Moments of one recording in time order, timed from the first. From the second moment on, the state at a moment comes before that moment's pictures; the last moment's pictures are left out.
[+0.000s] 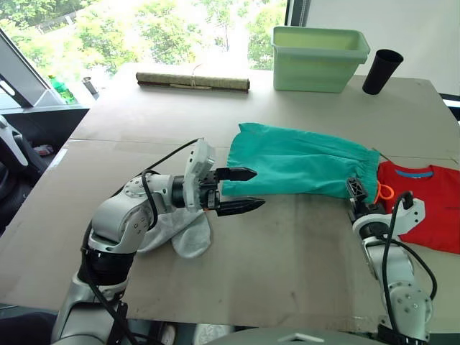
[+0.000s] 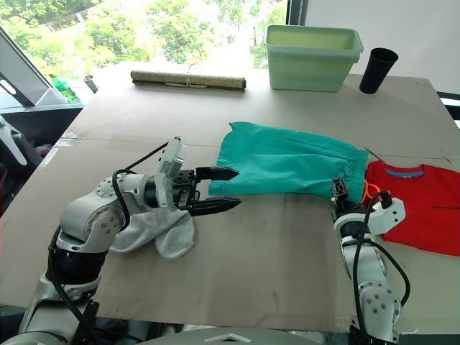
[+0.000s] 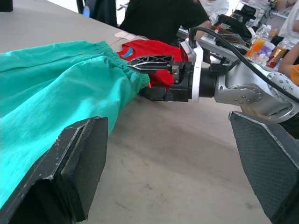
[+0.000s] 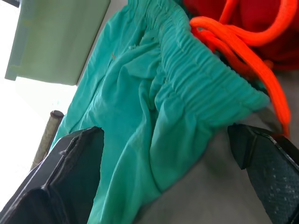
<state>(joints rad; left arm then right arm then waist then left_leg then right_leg) -0.39 0.61 -0.04 -0.27 -0.69 0.69 -1.09 0.07 0.08 -0.25 -0.47 1.14 0.39 -0.46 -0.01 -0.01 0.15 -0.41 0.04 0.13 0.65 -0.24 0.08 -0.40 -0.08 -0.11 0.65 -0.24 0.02</state>
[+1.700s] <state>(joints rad) -0.27 0.80 0.08 -0.27 -0.69 0.68 -1.05 -0.49 -0.45 0.61 -0.25 -0.16 0.44 0.65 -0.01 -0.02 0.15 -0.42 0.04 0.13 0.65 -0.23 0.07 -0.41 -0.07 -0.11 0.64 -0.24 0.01</state>
